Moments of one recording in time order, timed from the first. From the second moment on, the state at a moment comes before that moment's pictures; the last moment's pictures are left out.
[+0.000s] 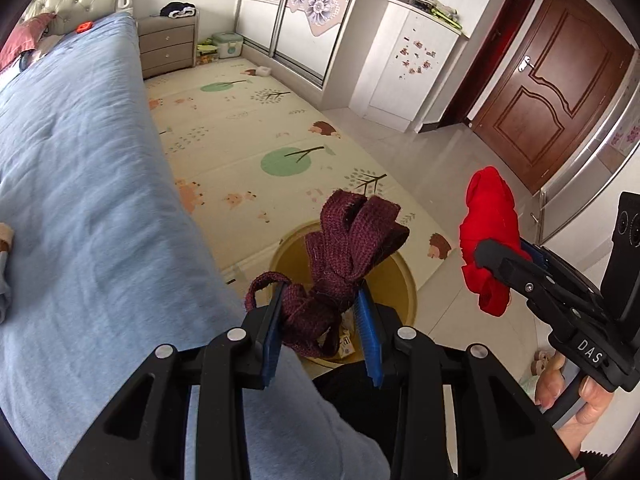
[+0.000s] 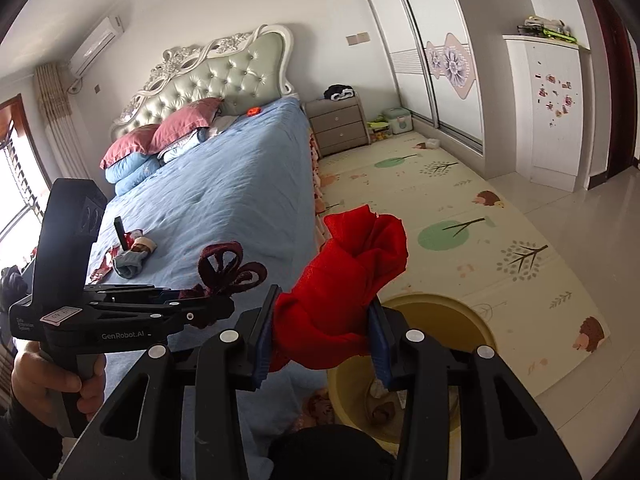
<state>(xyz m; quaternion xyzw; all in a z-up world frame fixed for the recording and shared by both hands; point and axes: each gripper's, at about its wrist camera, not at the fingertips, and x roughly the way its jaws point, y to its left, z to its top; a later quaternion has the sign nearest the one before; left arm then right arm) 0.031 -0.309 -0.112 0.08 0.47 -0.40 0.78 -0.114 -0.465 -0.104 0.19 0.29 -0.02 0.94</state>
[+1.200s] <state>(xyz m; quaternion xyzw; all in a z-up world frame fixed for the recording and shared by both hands) 0.053 -0.417 -0.181 0.09 0.54 -0.42 0.72 -0.110 -0.542 -0.196 0.25 0.37 -0.07 0.89</state>
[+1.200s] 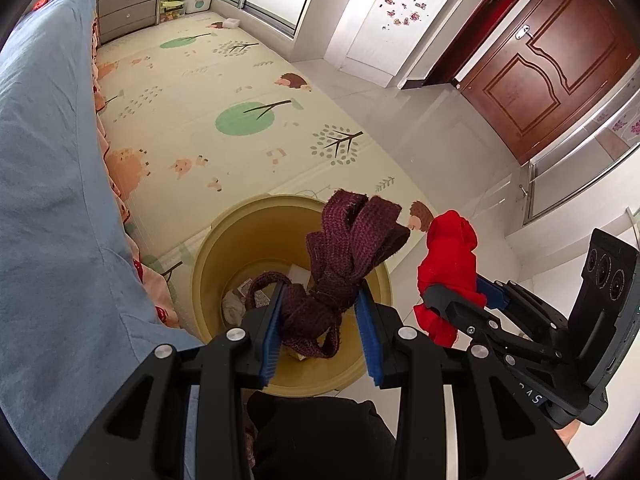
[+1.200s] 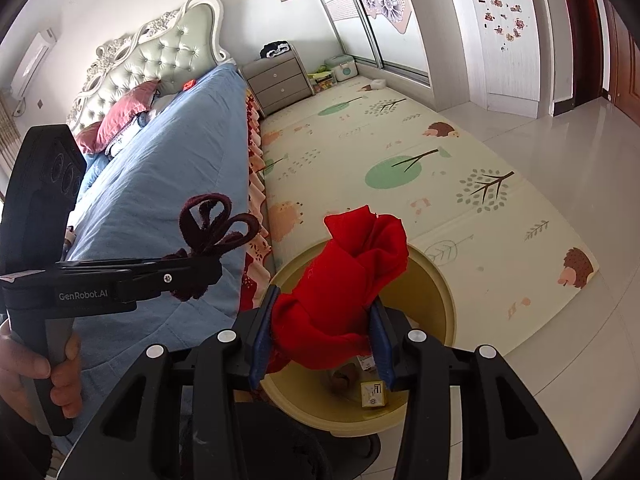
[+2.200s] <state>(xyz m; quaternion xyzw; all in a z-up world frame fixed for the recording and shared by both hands) 0.033 -0.343 -0.115 0.03 0.43 -0.39 0.81 -0.126 -0.507 -0.155 0.26 0.34 -0.05 0.90</state>
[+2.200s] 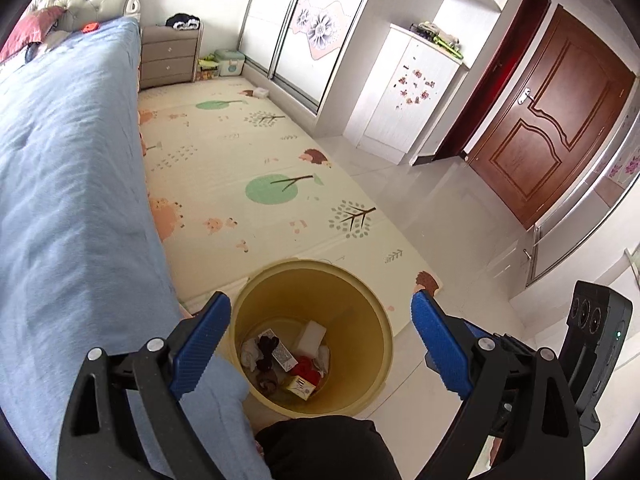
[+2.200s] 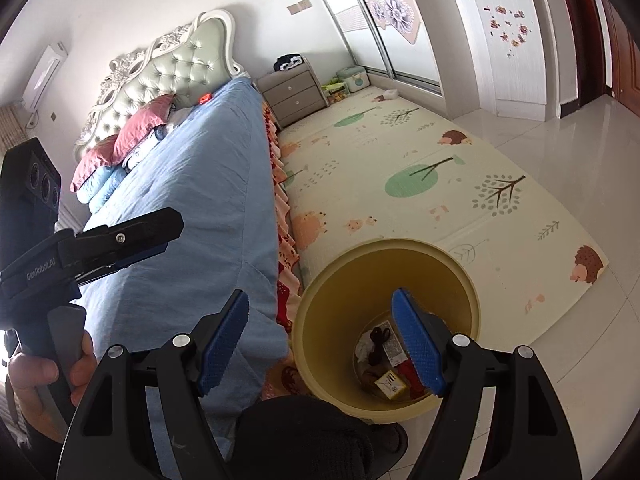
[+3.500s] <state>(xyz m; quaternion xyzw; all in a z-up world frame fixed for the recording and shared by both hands) 0.084 0.051 -0.082 -0.06 0.37 -0.06 0.93 0.065 -0.183 -0.081 0.09 0.37 0.15 0.91</state>
